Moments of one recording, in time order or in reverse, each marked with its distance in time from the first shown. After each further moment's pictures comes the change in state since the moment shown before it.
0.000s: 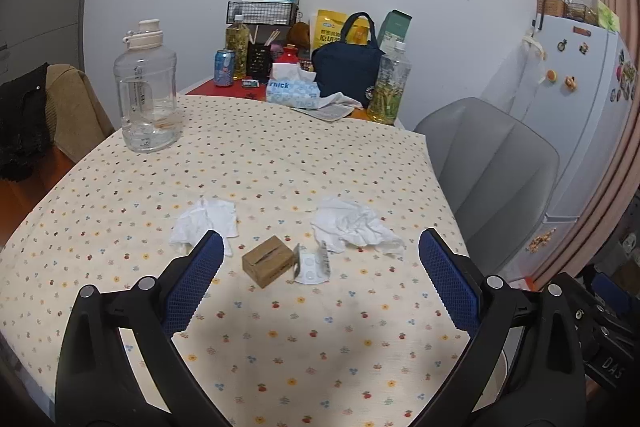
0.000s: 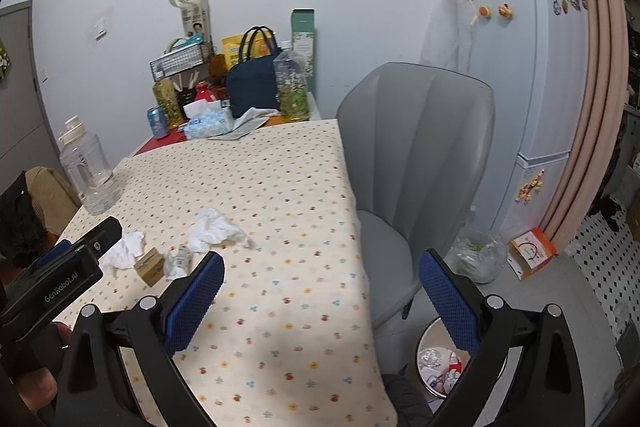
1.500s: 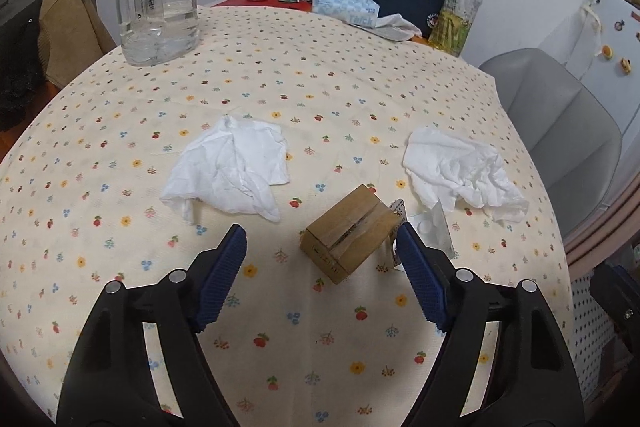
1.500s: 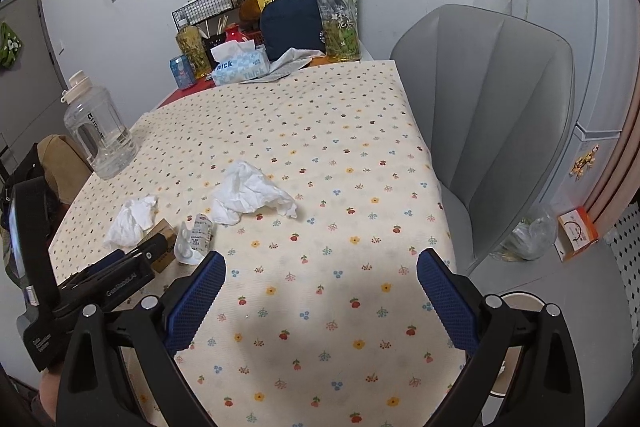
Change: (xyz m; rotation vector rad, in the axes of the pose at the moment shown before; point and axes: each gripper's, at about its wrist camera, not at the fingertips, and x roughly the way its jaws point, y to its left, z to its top) left arm 0.120 0.061 -0.031 -0.066 0.250 0.080; right arm 0.102 0.042 -0.015 -0.022 0.183 0.136
